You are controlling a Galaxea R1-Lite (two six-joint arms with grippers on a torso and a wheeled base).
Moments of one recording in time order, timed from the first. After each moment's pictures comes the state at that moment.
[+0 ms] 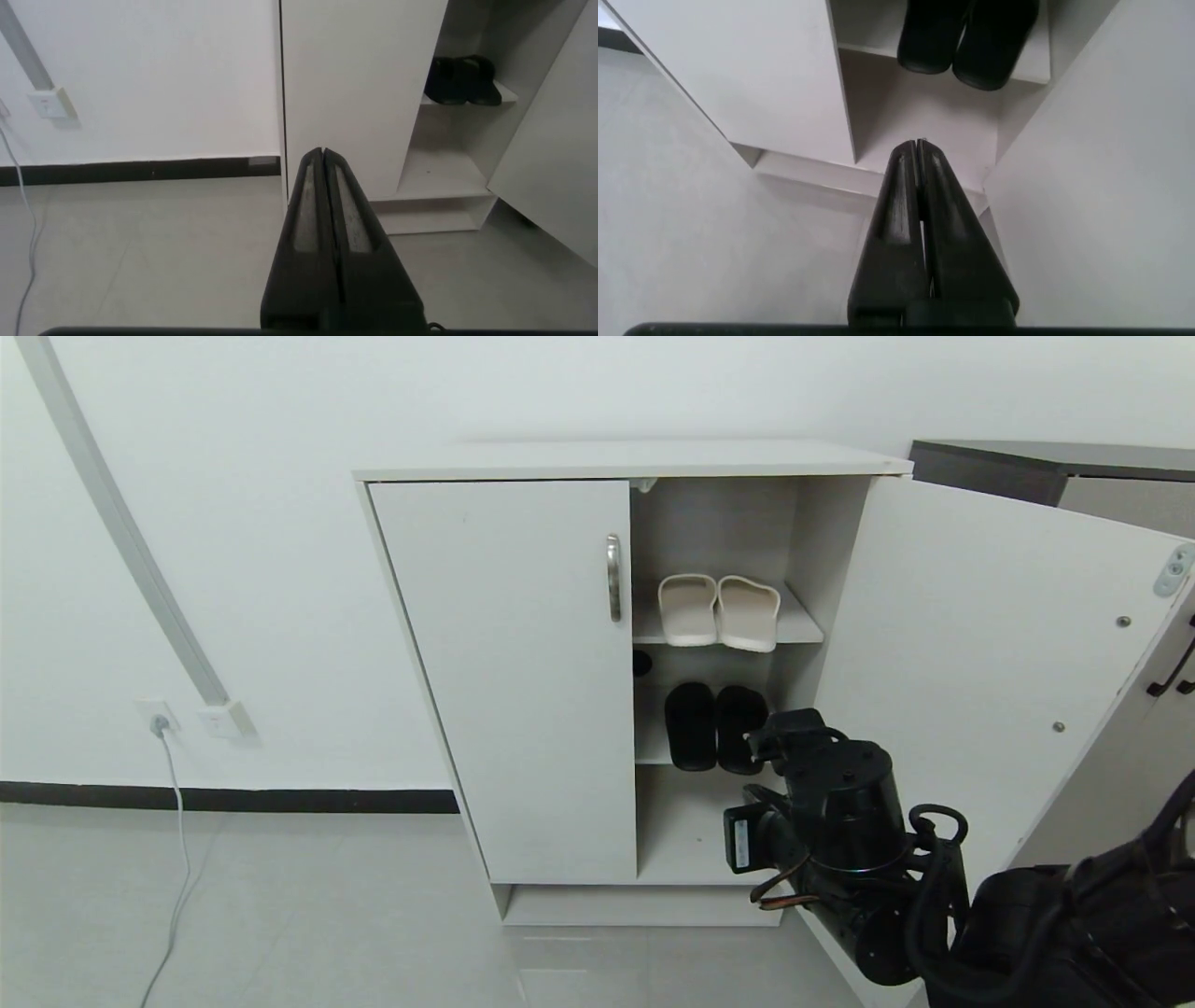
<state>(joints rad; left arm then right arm) 0.00 0.00 0.00 0.00 -0.03 0.01 0.84 1.89 -0.78 -0.76 -0.61 0.21</state>
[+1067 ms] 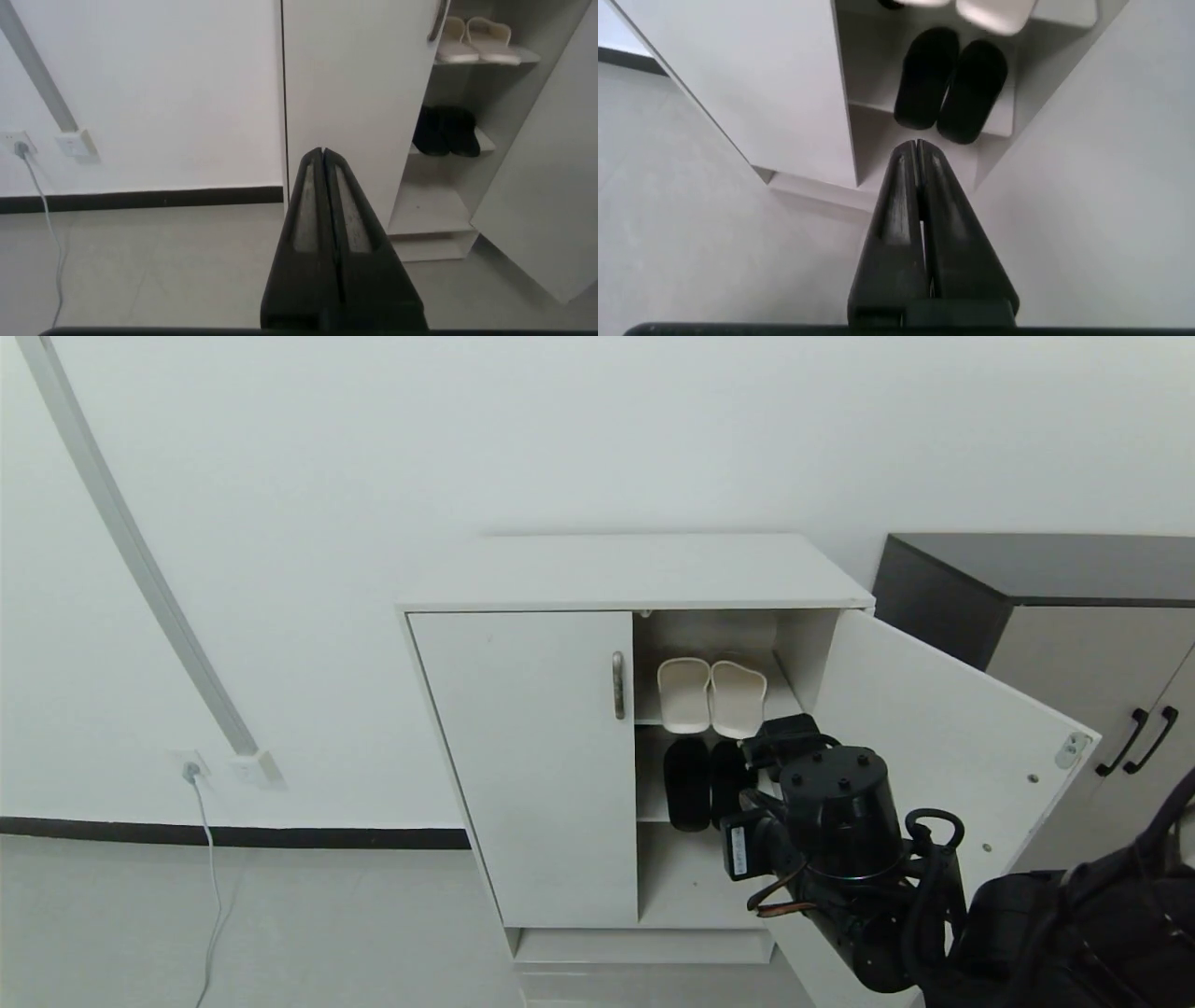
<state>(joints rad) 0.00 0.00 0.00 0.00 -0.03 0.01 0.85 1.89 -0.77 -0.76 -0.62 0.19</state>
